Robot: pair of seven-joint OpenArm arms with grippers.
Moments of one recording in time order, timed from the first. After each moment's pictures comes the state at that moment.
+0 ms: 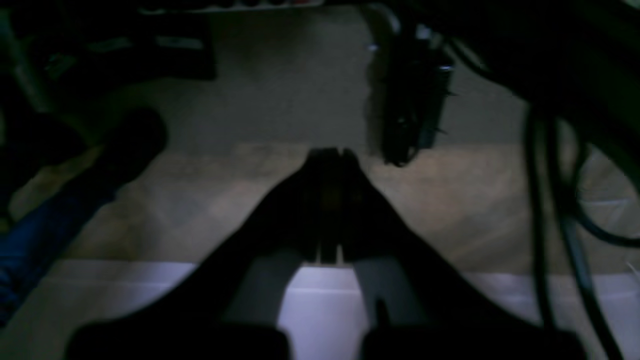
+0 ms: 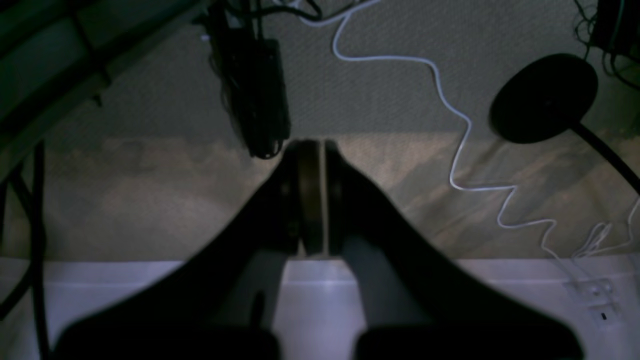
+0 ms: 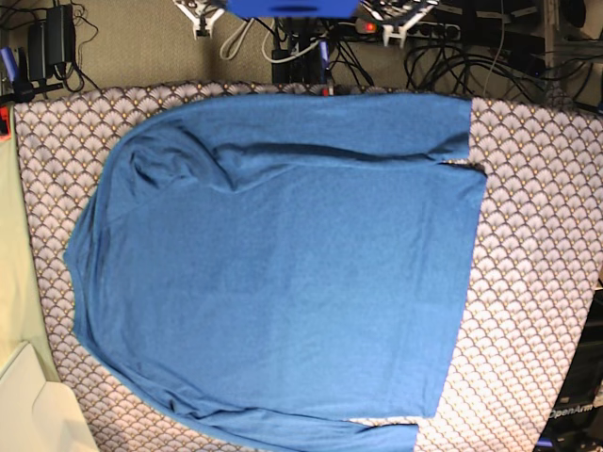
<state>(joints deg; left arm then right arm) 1.2 -1.8 3.6 1.7 -1.9 -0.7 -0.6 -6.9 -0.1 2.5 9.5 -0.2 -0.1 -3.3</state>
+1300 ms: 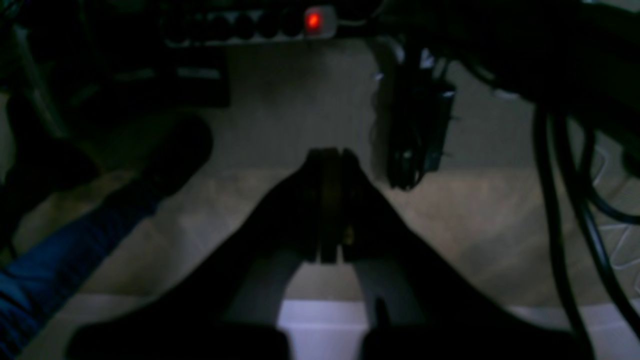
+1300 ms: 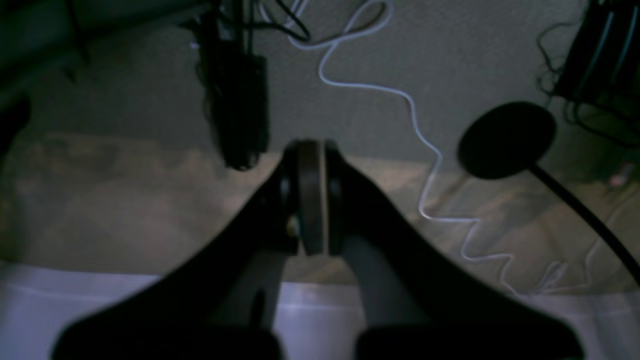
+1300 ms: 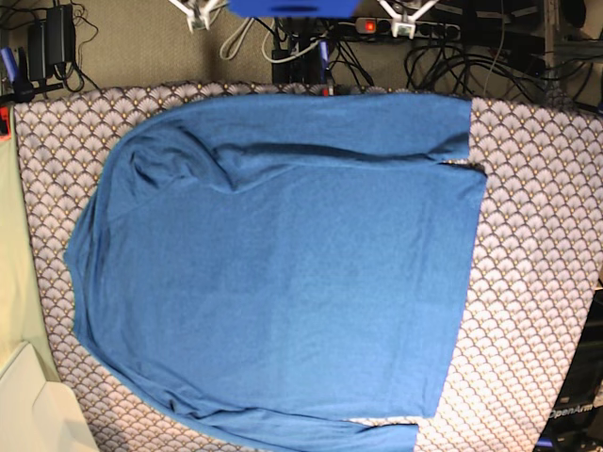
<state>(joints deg) 15.7 -4.3 3.6 25.1 -2.1 -1.0 0.3 -18.0 3.0 -4.2 25.6 -0.3 0.1 -2.2</state>
